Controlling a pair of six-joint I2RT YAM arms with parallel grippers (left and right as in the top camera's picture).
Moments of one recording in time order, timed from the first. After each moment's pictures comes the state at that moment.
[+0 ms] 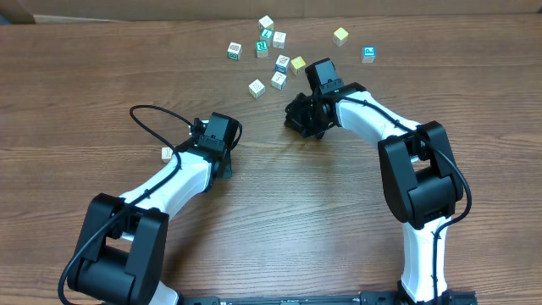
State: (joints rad) left arm -0.35 1.72 0.91 -0.48 -0.35 -0.41; right arm 0.36 2.21 1.53 -0.51 -0.37 0.93
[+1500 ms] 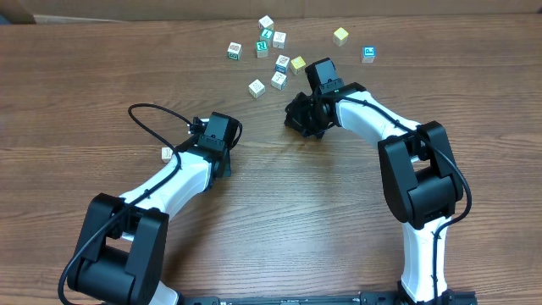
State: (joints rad) left arm -0.35 1.72 0.91 -0.47 -0.38 -0.41; right arm 0.36 2.21 1.53 -0.50 -0.36 0.93
